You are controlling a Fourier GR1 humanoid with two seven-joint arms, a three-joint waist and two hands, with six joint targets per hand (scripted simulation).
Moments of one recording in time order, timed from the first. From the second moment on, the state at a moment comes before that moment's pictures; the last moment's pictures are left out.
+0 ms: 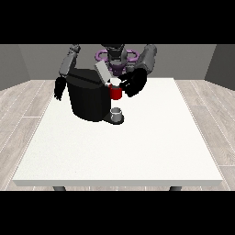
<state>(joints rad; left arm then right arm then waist) -1.19 0.38 0.22 -0.72 -0.50 -0.19 0.00 -0.48 -0.18 -0.17 -0.93 -0.11 0.17 -0.41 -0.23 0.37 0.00</state>
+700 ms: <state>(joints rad) -0.75 0.15 0.28 -0.75 -0.29 -0.27 -0.27 -0.18 -0.16 -0.17 -0.90 -0.12 0.20 -0.49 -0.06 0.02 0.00</state>
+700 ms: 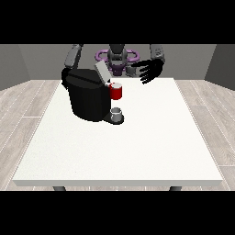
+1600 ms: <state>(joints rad) -0.21 0.12 0.32 -0.72 -0.20 -0.37 -0.41 -0.04 -0.01 0.17 -1.40 0.04 0.04 -0.22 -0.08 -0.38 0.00</state>
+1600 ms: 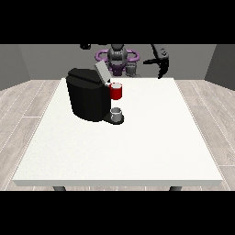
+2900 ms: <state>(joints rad) -0.12 0.09 0.18 -1.15 -0.09 -0.45 -0.44 -0.38 -0.03 0.05 -1.35 0.17 -0.20 -0.13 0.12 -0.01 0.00</state>
